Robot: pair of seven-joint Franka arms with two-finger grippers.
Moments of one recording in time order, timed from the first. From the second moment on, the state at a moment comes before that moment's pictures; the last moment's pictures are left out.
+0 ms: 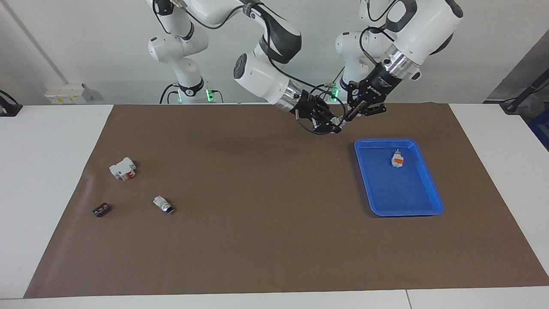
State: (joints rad) left arm -0.15 -0.23 -0.09 -2.00 -0.51 1.96 -2.74; right arm 0.46 0.27 0.31 -1.74 1.03 2.56 1.61
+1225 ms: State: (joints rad) left arm 0.05 -0.26 -0.06 -2.23 -0.14 2.05 -1.77; right arm 0.08 0.12 0.28 -1.81 0.30 2.24 1.07
